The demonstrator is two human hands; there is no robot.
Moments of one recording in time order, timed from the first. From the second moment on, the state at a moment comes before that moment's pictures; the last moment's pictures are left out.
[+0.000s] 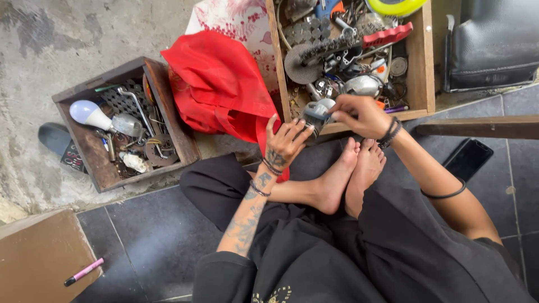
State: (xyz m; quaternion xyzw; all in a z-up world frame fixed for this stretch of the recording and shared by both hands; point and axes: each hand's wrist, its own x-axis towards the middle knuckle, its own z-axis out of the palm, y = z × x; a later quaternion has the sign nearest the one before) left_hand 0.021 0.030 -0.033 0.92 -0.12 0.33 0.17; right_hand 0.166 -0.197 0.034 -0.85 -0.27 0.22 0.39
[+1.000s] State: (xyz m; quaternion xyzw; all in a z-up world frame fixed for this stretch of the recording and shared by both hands) left_hand 0.048 0.044 0.001 0.83 -0.37 0.40 0.09; right_hand 0.222 -0.162 0.048 -0.87 -0.34 0.33 0.15
